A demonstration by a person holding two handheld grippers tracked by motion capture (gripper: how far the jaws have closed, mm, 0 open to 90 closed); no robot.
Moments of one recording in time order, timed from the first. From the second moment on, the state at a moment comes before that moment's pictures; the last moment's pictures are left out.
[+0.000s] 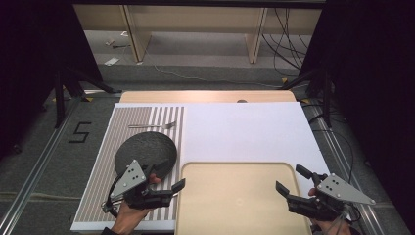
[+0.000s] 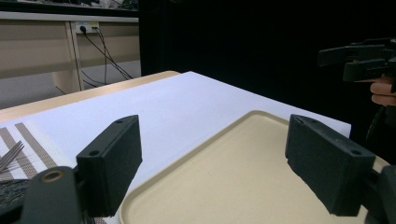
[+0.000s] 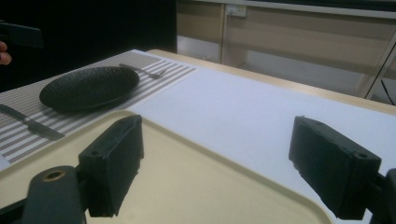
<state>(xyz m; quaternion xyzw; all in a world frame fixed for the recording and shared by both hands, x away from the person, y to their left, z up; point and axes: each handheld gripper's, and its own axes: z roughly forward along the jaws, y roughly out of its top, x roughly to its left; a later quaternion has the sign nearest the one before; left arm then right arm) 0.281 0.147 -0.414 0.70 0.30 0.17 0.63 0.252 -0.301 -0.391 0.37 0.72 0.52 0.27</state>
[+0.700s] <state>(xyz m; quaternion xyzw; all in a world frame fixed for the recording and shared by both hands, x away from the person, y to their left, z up) 0.286 0.150 -0.408 0.75 0.31 0.14 0.57 0.252 -0.300 -0.392 0.36 0.72 0.52 0.27</state>
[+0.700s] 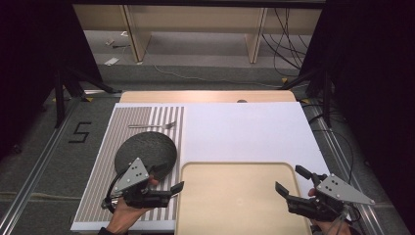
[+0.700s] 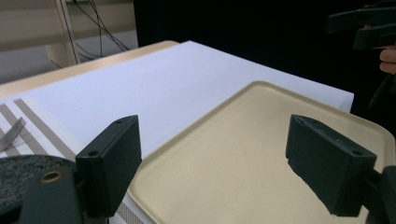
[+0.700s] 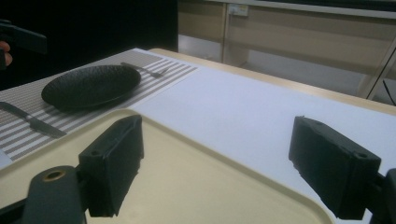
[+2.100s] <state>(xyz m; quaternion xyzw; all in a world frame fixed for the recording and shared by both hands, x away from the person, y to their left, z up) 0.309 0.190 -0.419 0.92 0.30 0.09 0.23 0.253 -0.301 -0.391 0.37 0.72 0.53 0.27</state>
